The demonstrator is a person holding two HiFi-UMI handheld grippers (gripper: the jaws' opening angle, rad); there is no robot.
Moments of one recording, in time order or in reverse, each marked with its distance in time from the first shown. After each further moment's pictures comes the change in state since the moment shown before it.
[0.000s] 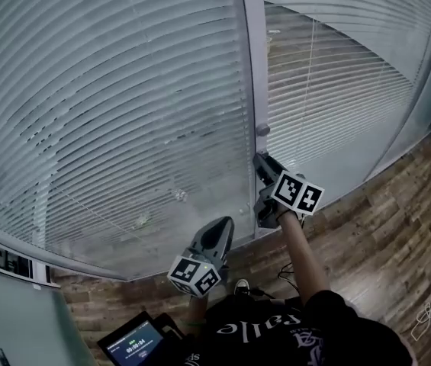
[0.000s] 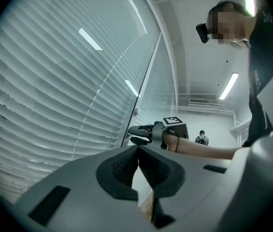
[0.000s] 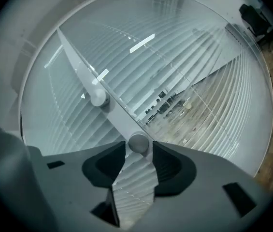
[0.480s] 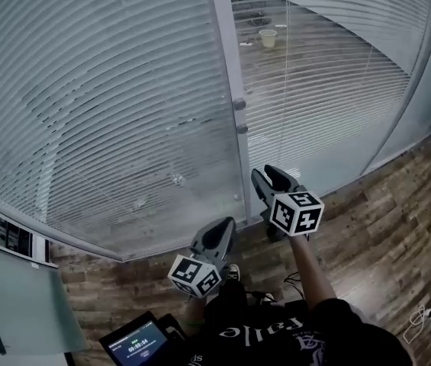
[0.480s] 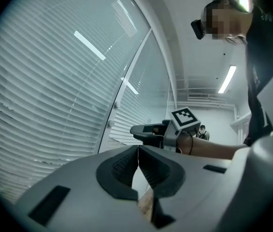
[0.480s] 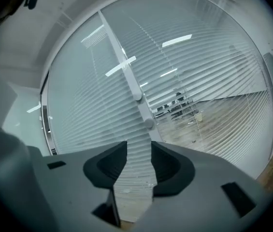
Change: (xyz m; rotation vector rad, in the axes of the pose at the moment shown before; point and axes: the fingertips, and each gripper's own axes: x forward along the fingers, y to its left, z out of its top) left arm -0.034 -0.117 -0.044 0.045 0.023 0.029; right arm -0.149 0.011 -0.028 -0.395 0.115 0.071
